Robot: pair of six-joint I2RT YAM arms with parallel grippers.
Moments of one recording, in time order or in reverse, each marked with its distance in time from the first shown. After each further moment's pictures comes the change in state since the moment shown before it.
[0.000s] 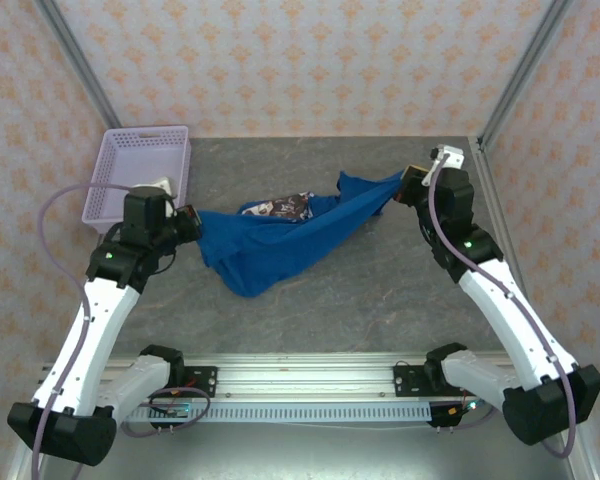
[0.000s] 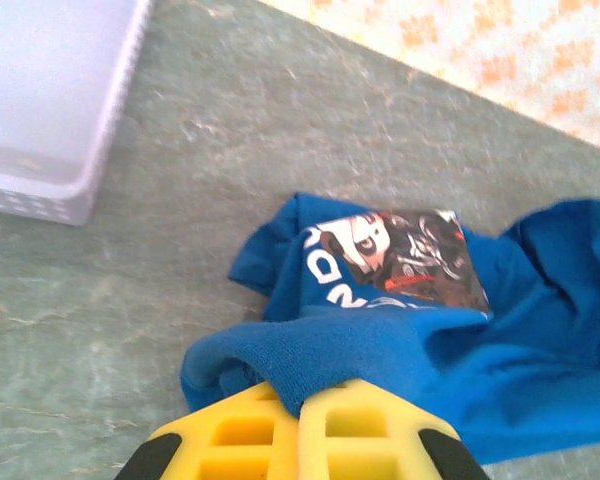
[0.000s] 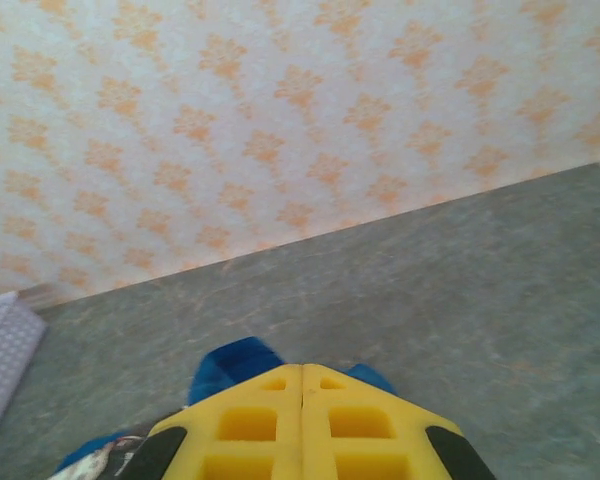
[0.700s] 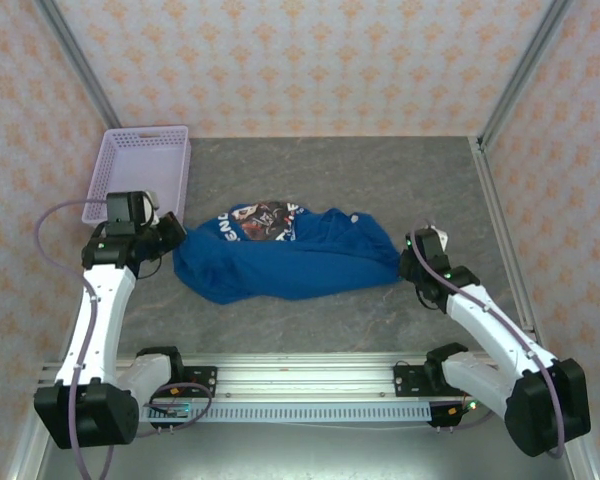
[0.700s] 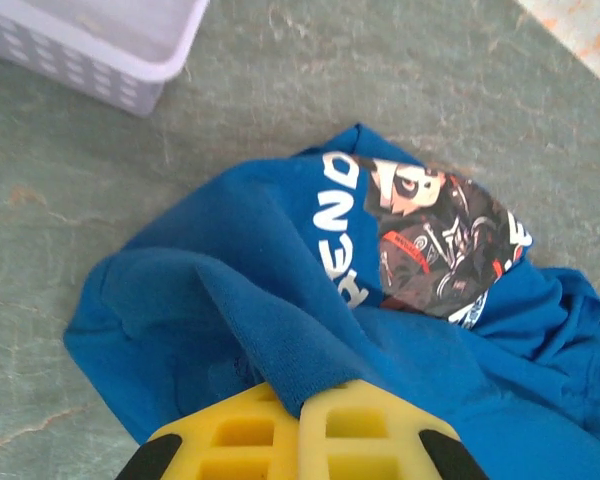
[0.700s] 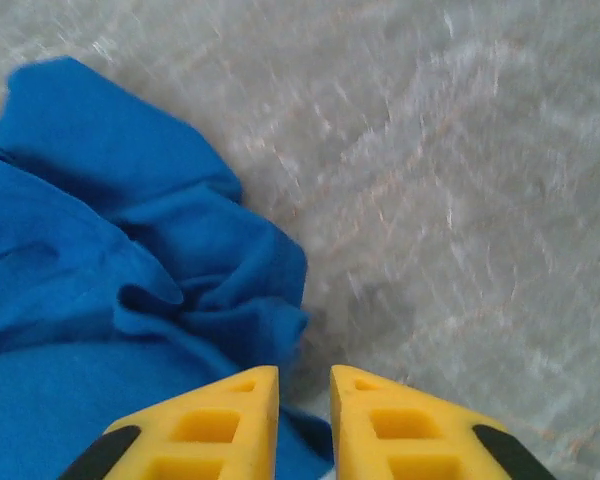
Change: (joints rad) left arm 0.249 0.093 -0.094 -0.048 0.240 -0.002; right arm -0.005 -0.049 -0.452 -0.250 -0.018 0.225
